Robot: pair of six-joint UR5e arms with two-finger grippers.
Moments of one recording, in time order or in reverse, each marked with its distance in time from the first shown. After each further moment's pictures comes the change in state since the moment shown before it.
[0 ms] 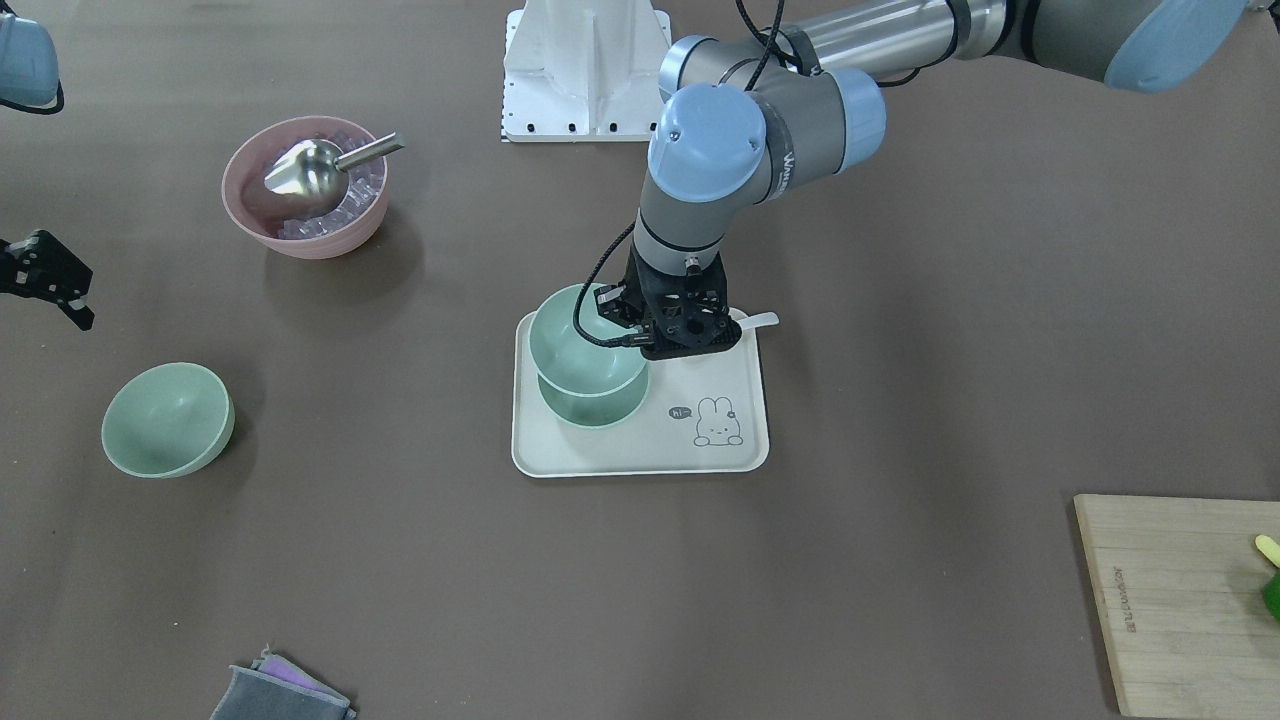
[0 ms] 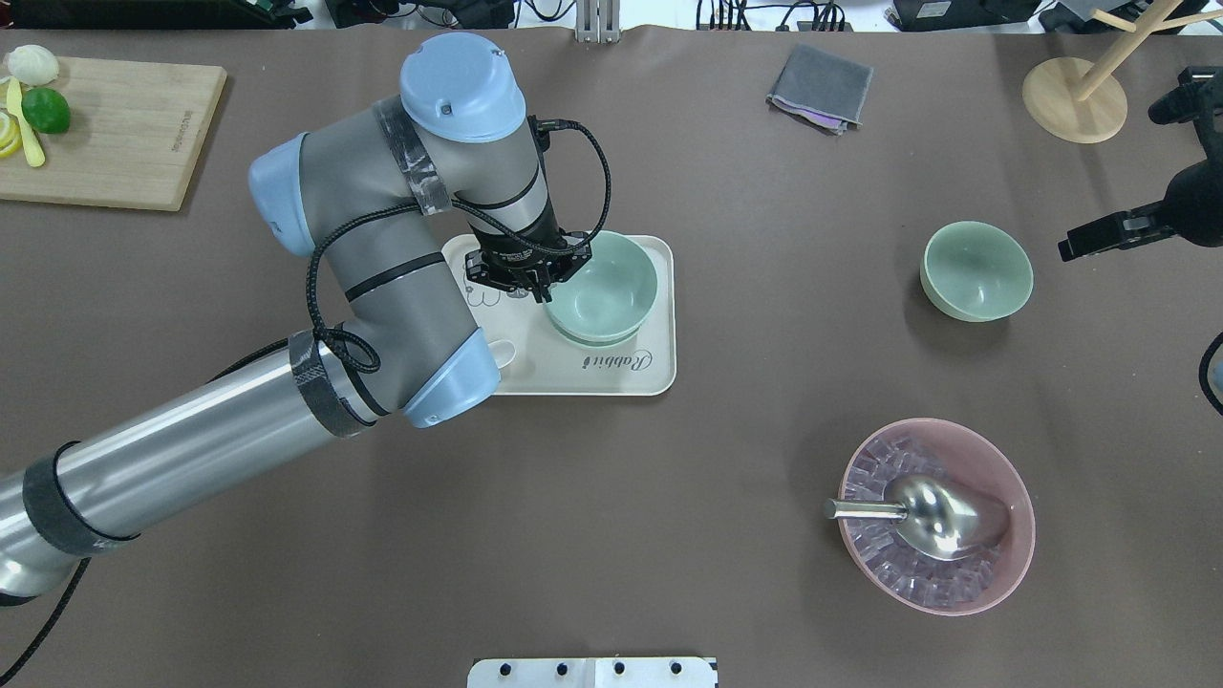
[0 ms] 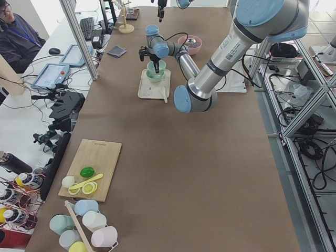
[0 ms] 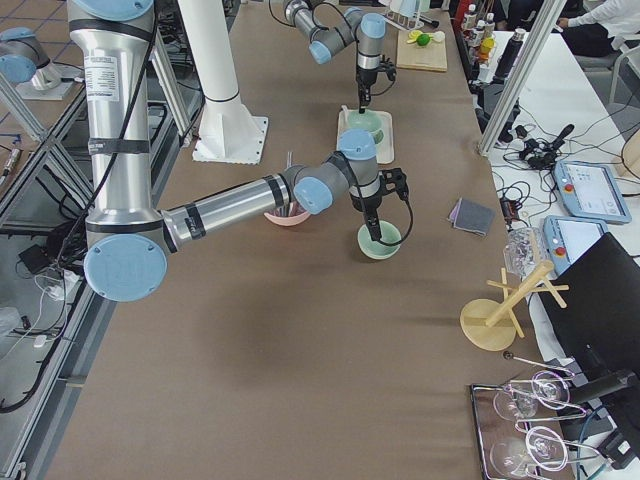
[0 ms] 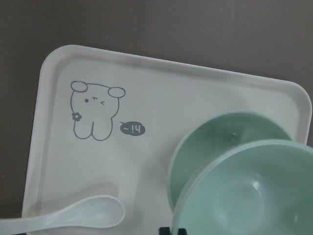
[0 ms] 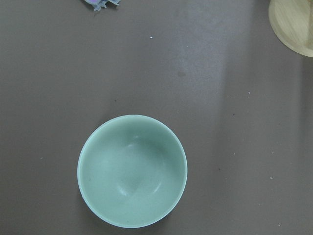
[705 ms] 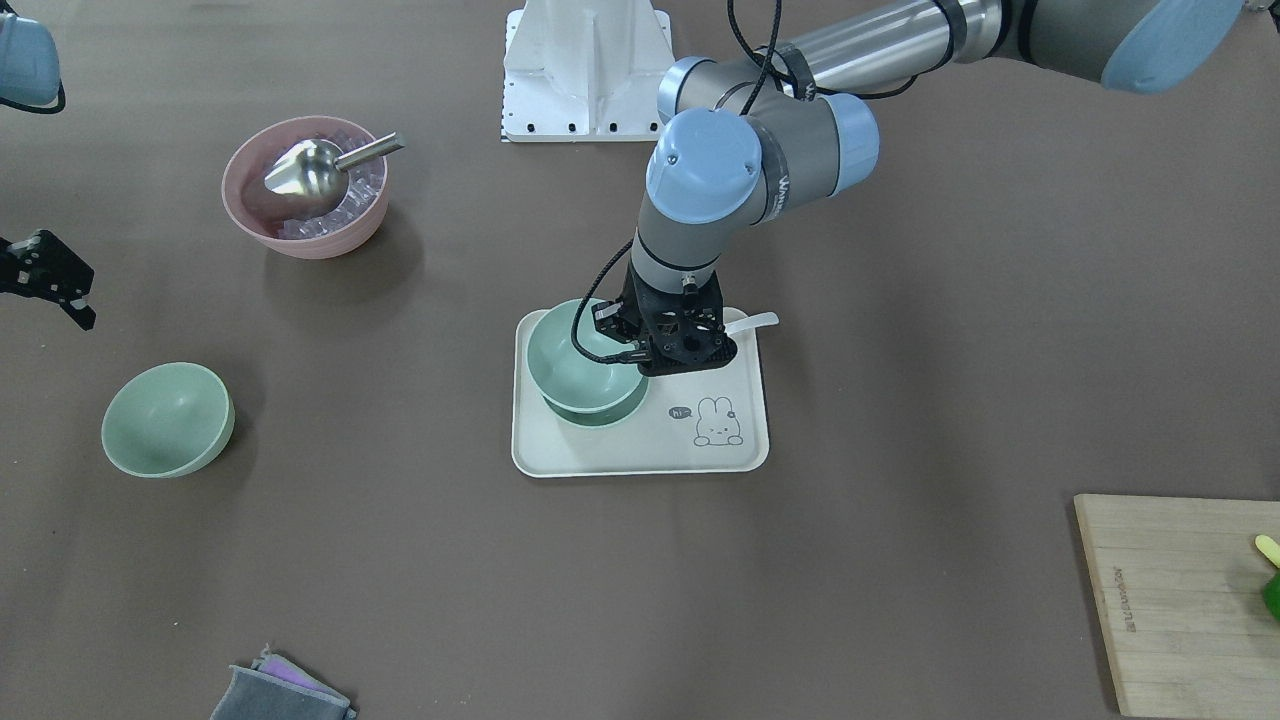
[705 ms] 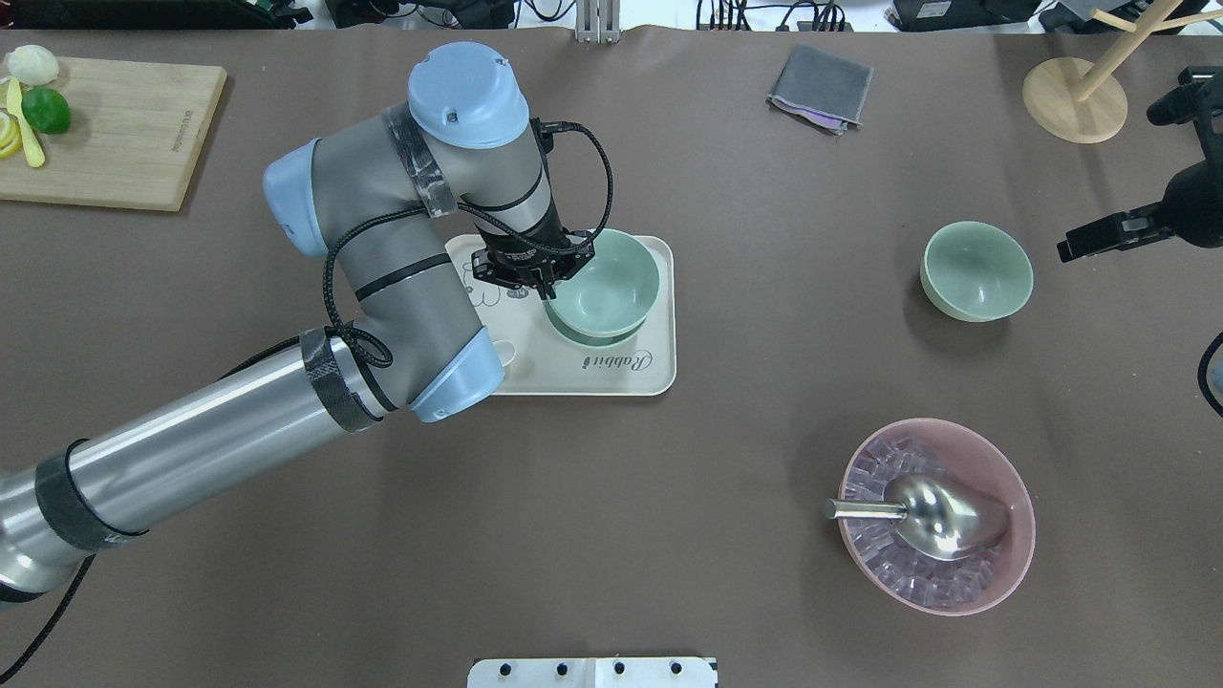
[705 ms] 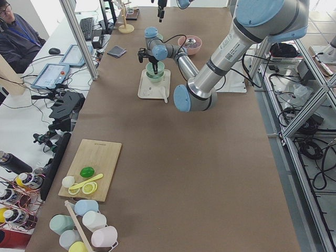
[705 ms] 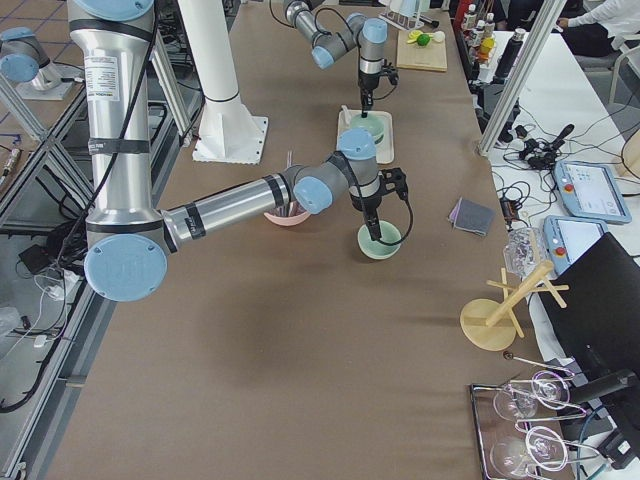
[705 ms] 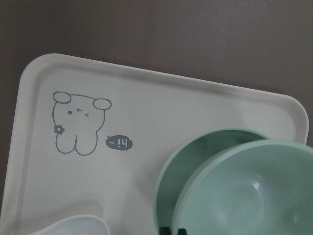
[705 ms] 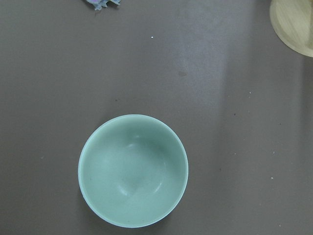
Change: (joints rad) left arm 0.001 -0.002 0.051 -0.068 0.004 -0.004; right arm -0.003 0.000 0.001 0.000 -0.001 0.000
